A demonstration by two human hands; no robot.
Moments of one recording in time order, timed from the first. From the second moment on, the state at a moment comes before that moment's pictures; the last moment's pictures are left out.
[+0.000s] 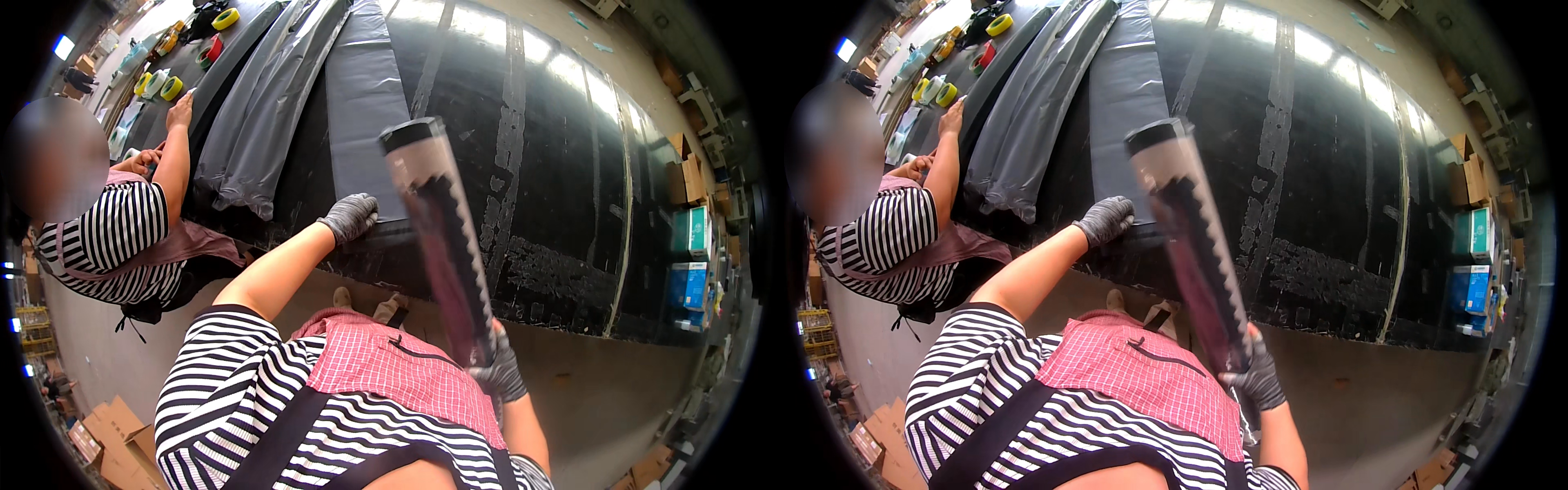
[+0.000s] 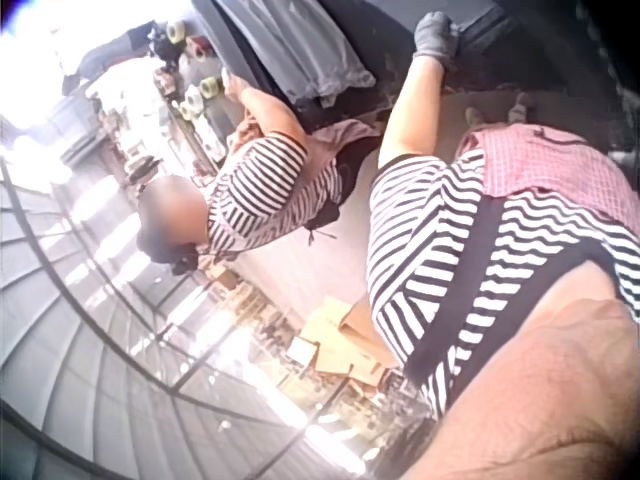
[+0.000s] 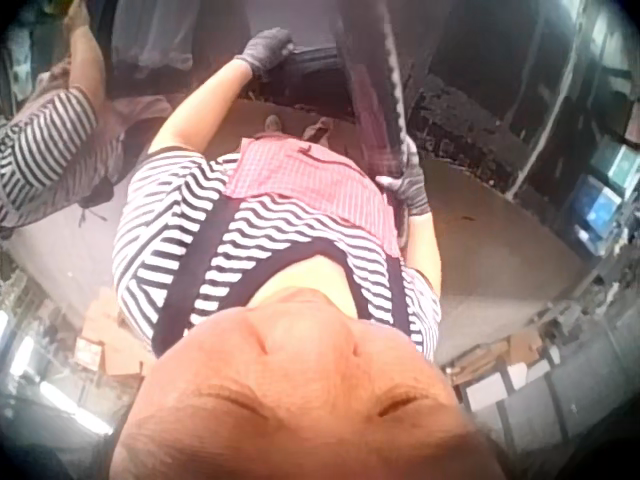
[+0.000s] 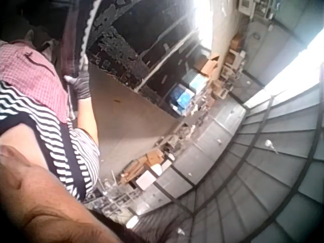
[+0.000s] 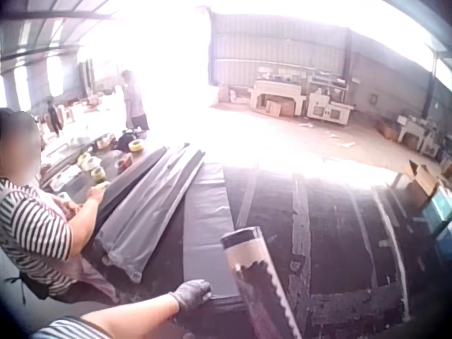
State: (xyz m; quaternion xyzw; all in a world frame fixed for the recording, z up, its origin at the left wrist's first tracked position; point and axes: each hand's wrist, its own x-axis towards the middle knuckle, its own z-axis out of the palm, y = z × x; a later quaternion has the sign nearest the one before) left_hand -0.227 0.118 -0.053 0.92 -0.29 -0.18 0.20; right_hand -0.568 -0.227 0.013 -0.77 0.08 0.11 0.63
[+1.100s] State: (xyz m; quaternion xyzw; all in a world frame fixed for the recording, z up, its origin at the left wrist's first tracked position) left_hand -0.246 0.161 -0.022 0.92 -0.08 0.04 0.39; right_hand -0.576 -0.139 0.121 -0.58 0.19 0.31 0.73
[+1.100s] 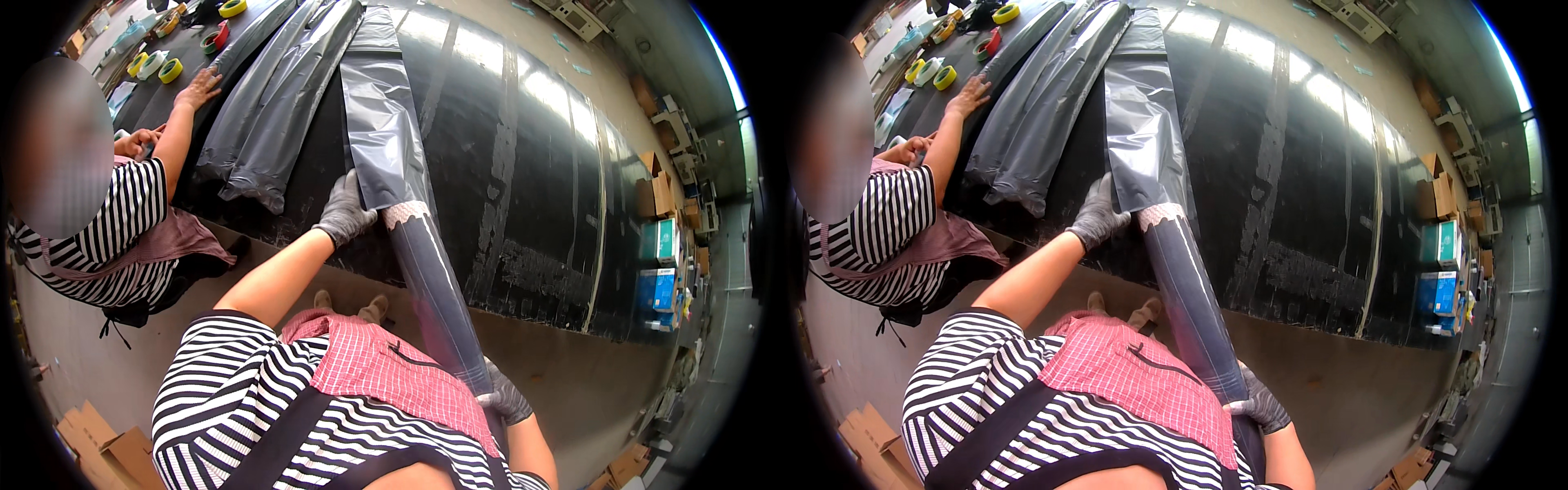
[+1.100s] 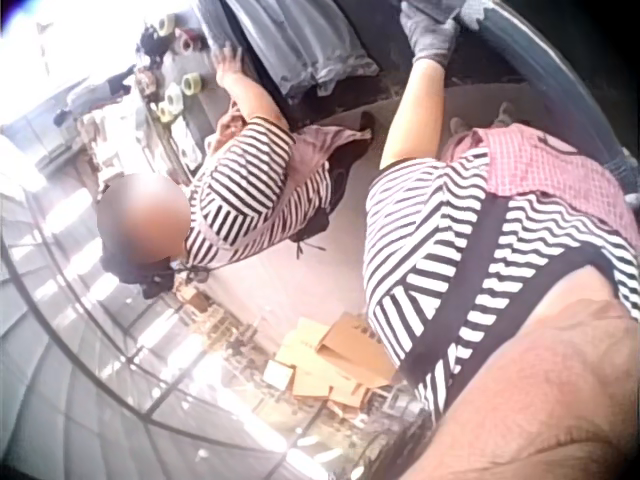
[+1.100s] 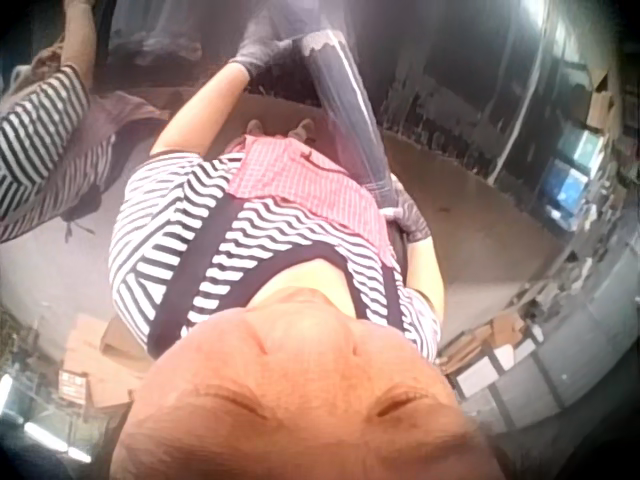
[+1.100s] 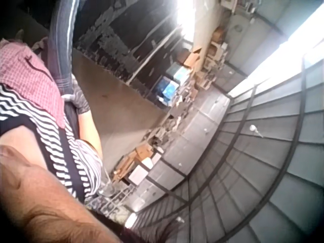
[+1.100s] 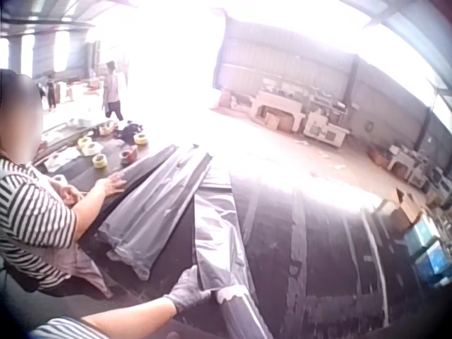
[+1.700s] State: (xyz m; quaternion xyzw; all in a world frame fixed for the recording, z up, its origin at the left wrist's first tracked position) left_hand -0.210 0.135 -0.020 0.84 -0.20 -0.35 0.36; right_hand -0.231 -0.065 0.007 -0.78 0.23 0.09 0.58
